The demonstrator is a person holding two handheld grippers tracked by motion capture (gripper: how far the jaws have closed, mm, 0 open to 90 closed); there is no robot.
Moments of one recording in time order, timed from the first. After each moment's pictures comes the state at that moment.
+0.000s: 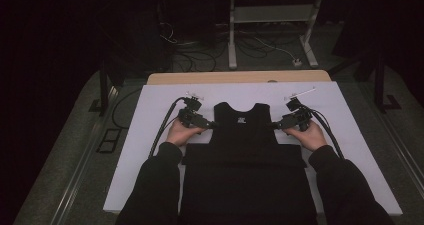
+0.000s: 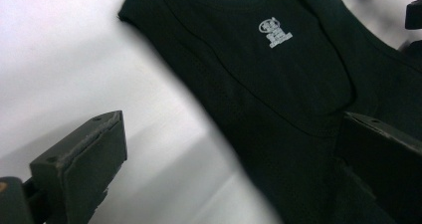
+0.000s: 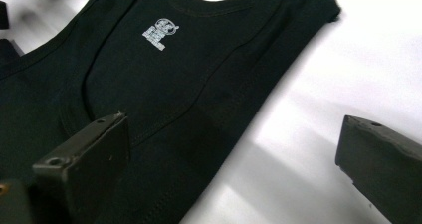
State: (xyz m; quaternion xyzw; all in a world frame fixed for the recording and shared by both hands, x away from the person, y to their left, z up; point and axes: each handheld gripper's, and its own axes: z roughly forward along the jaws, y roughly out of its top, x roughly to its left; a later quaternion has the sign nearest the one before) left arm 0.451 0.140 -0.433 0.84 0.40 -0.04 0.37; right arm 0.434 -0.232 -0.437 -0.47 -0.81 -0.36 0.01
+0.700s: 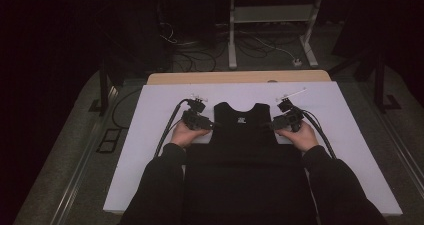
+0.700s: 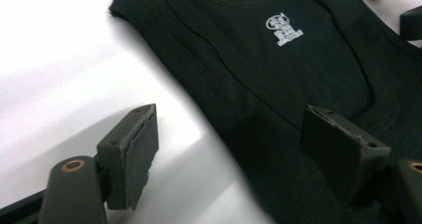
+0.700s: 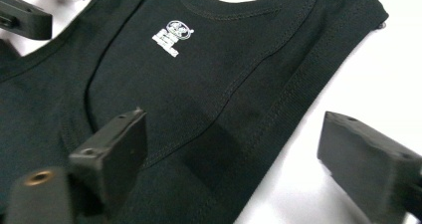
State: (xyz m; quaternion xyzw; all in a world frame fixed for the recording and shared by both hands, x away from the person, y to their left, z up) left arm 0.450 0.129 -0.439 0.84 0.41 -0.01 0.36; right arm 0.437 -0.209 -0.442 -0.47 -0.81 -0.35 0.01
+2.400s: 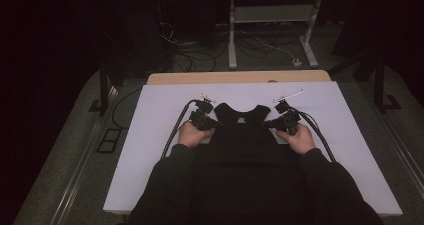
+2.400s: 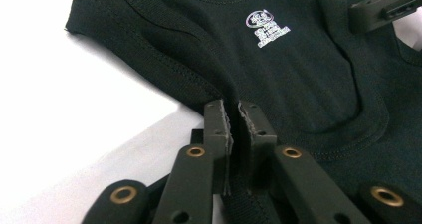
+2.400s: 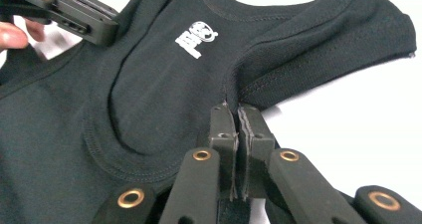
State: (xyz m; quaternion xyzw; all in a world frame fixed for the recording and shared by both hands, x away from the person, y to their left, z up) left arm 0.448 0.104 -0.441 0.85 0.41 -0.03 0.34; right arm 0.433 -0.201 -0.444 -0.46 -0.81 -0.37 0.03
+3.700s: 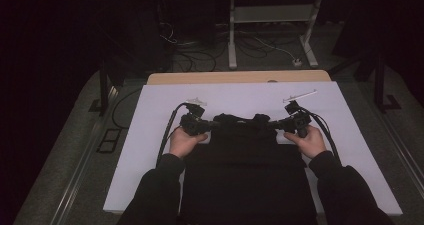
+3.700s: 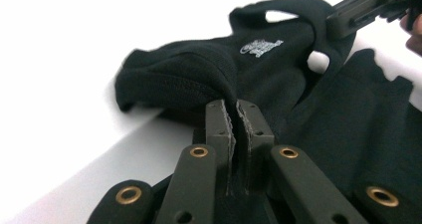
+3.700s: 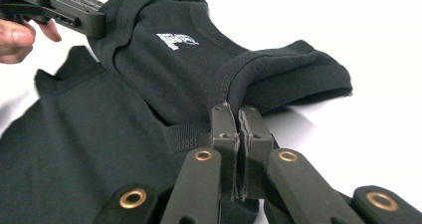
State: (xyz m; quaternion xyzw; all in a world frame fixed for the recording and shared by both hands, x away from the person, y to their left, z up) left arm 0.405 0.129 -0.412 0.82 0.37 0.00 0.43; right arm 0.405 -0.218 -0.416 -0.44 -0.80 -0.40 0.03
